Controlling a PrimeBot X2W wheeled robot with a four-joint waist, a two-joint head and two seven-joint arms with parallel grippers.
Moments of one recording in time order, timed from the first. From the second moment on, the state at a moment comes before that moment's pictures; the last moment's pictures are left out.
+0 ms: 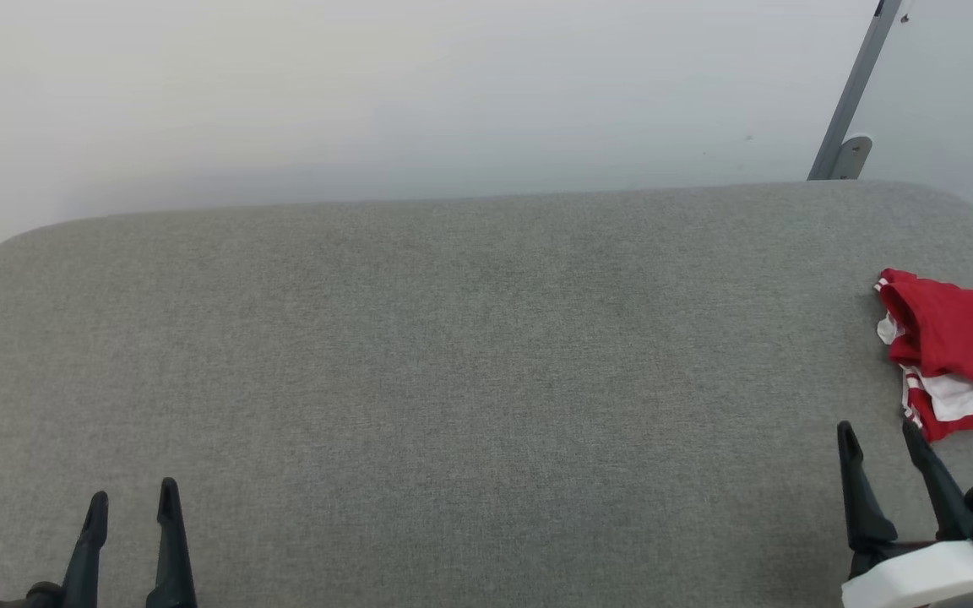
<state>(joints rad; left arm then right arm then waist) 0.20 0.11 0.14 0.02 -0.31 -0.13 -0.26 0.03 -0.20 -0.04 0.23 0.32 0.13 -0.26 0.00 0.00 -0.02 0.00</state>
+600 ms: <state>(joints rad) 0.20 0.09 0.14 0.06 -0.29 -0.13 -0.26 0.06 -0.18 -0.03 0.23 0.31 0.13 -0.26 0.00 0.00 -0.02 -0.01</state>
